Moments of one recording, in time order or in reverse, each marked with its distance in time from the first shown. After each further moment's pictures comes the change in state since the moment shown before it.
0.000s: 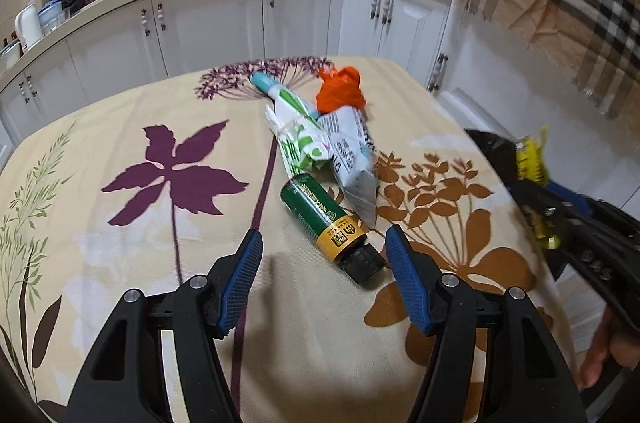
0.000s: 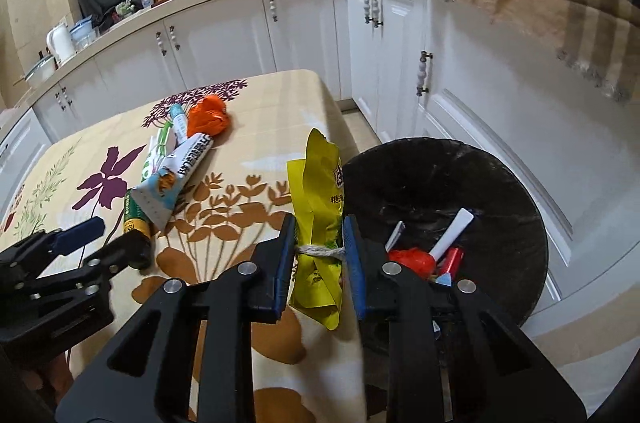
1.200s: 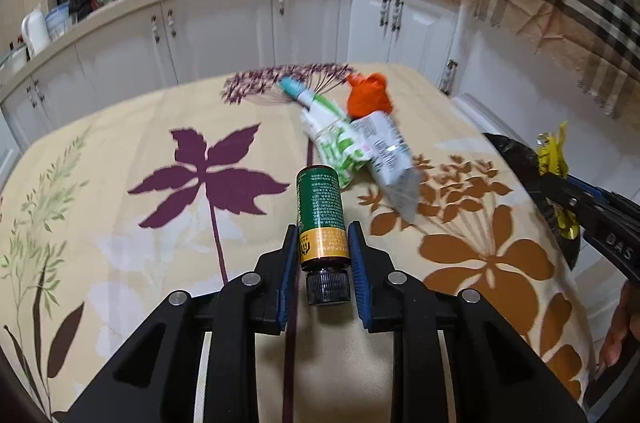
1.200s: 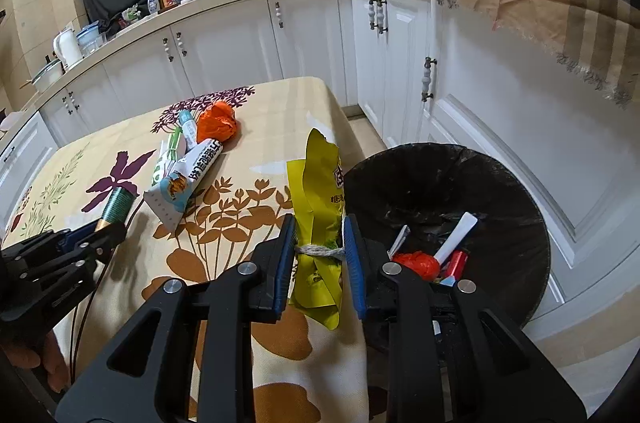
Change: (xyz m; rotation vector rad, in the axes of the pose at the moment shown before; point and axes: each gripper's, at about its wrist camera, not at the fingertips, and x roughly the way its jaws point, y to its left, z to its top) left arm -0.016 0.021 -0.008 0.015 -0.058 0.011; right arm -0.008 0.001 -0.001 -0.002 -0.029 0.020
